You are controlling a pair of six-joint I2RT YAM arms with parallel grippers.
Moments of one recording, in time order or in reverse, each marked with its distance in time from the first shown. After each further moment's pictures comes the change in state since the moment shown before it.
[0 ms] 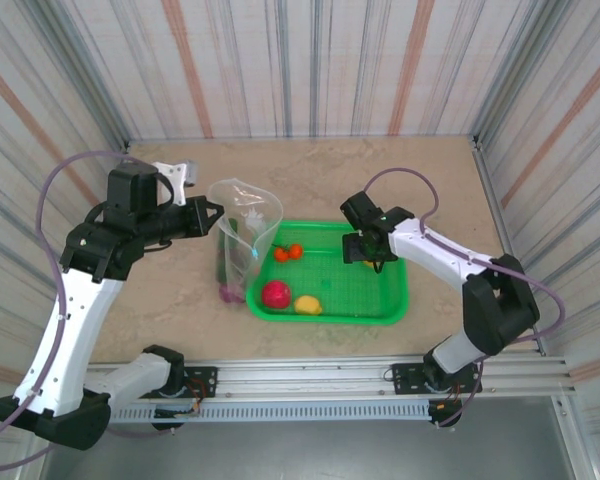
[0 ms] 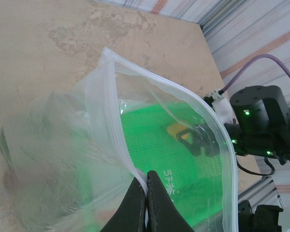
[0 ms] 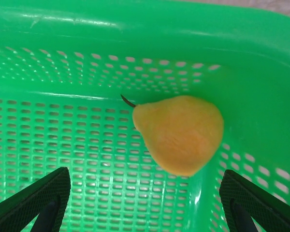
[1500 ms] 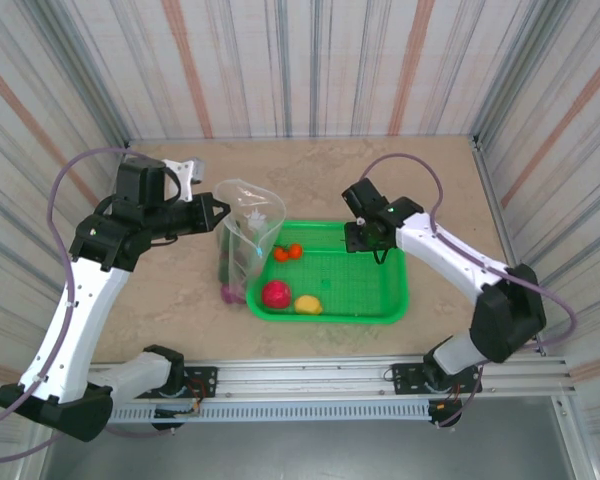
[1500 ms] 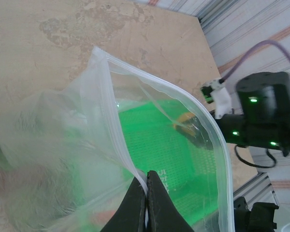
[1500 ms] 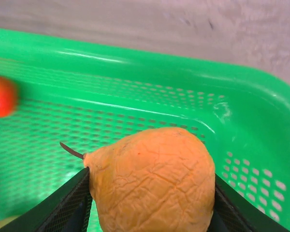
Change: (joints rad) left arm 0.000 0.046 -0.007 0.024 0.043 -0.008; right arm 0.027 -0.105 0.142 -0.099 -0.047 -0.060
